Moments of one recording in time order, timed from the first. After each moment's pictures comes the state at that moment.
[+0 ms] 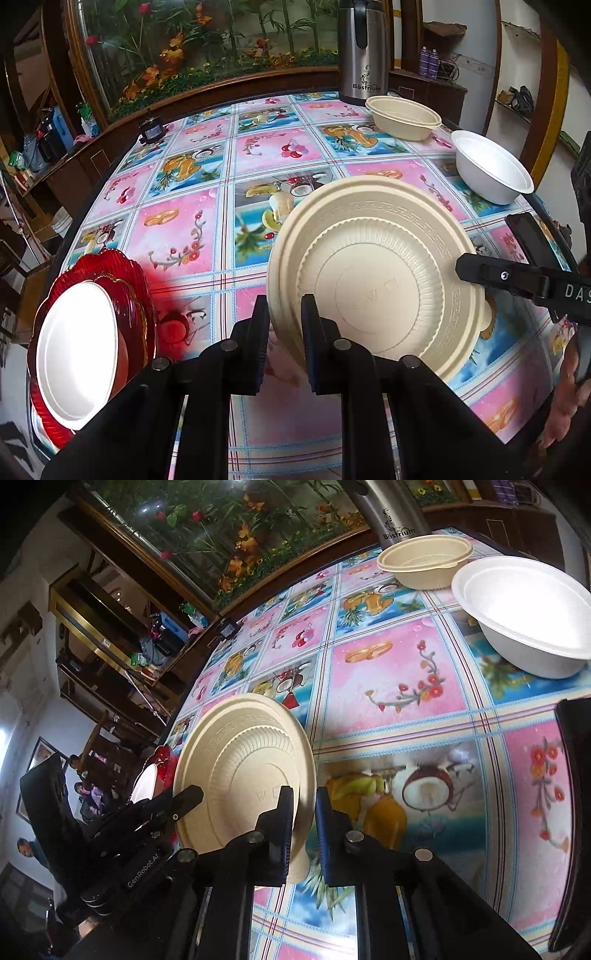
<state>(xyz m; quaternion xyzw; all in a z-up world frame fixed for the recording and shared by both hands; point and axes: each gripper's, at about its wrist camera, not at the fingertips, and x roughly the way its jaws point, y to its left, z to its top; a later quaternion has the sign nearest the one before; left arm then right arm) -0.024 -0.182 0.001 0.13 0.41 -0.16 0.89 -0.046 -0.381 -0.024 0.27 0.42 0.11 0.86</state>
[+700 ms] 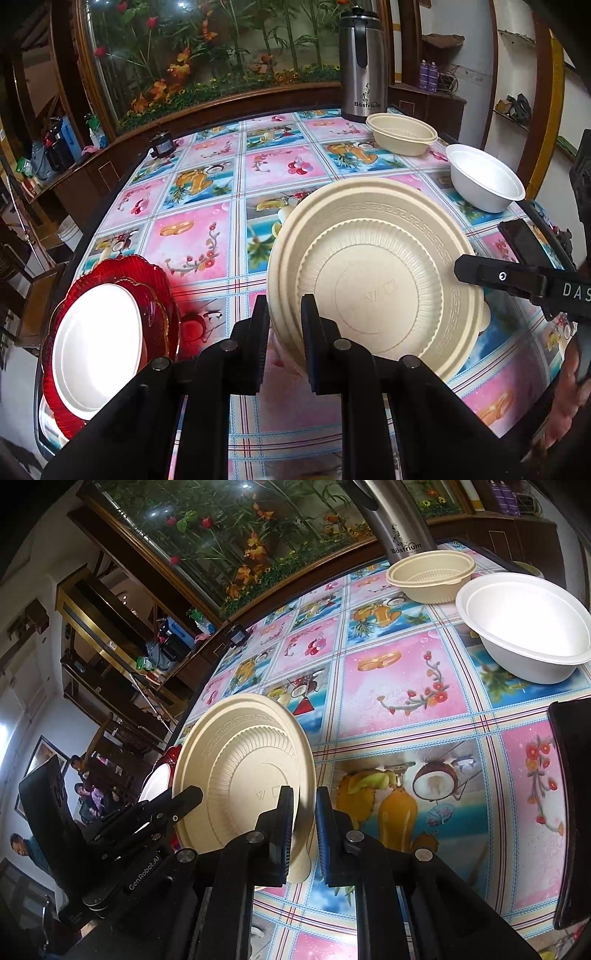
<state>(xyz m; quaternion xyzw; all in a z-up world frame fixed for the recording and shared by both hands) -0.039 -0.172 0.016 0.13 0.38 -0.15 0.90 -0.058 -0.373 -0.009 0.26 0.40 0.11 0.87</state>
